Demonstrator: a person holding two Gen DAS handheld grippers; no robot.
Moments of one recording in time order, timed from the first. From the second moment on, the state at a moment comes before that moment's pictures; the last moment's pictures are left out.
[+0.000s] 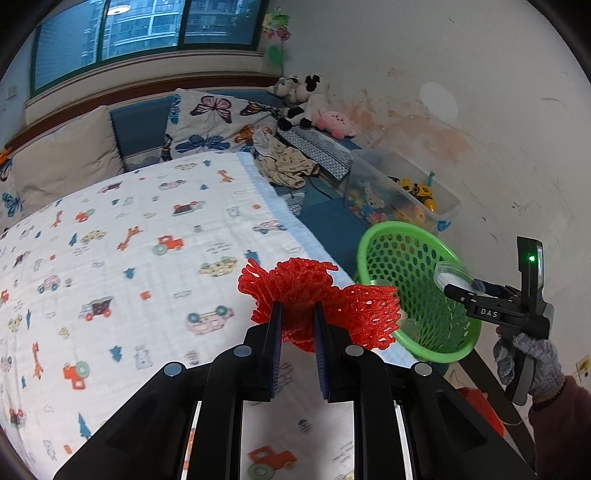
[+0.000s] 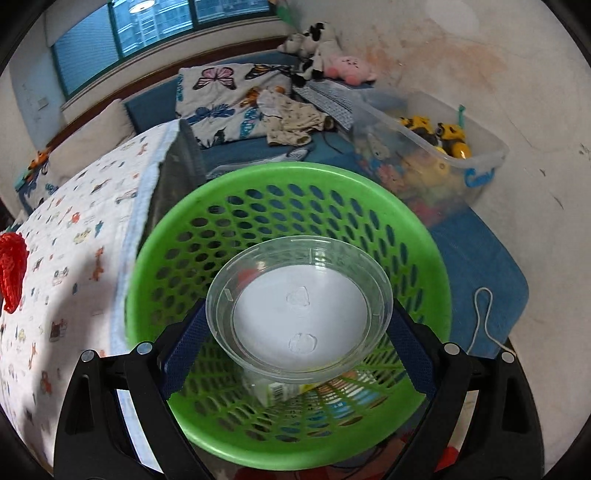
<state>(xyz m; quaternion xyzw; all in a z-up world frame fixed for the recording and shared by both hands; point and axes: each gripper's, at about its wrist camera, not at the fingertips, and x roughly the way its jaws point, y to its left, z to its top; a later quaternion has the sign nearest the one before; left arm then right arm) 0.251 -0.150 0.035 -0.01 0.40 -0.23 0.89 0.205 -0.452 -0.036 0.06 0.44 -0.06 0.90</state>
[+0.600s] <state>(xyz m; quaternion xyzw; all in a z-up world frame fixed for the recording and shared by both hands) 0.258 -0.233 0.032 0.03 0.41 -0.28 0.87 0.168 -0.479 -0.005 0.08 0.39 -0.08 0.91</state>
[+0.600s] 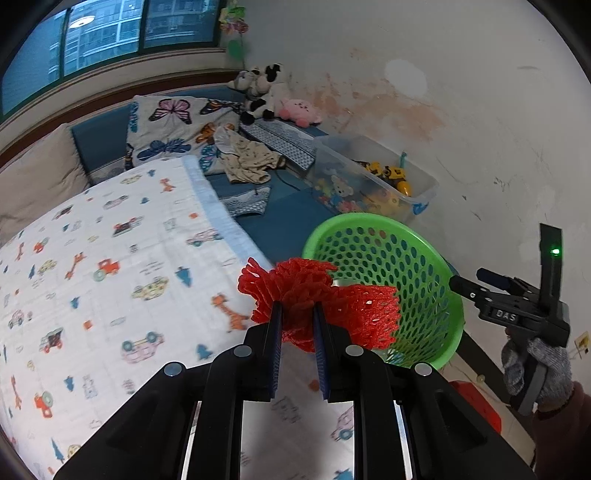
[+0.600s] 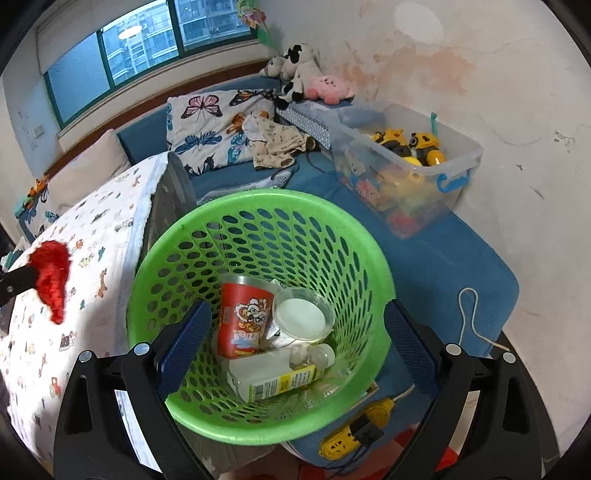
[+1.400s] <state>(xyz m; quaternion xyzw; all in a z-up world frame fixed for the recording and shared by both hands) 0.265 -0.321 -0.008 0.06 0.45 -0.31 0.84 0.124 -0.474 0.006 0.09 0.37 -0.06 0.92</state>
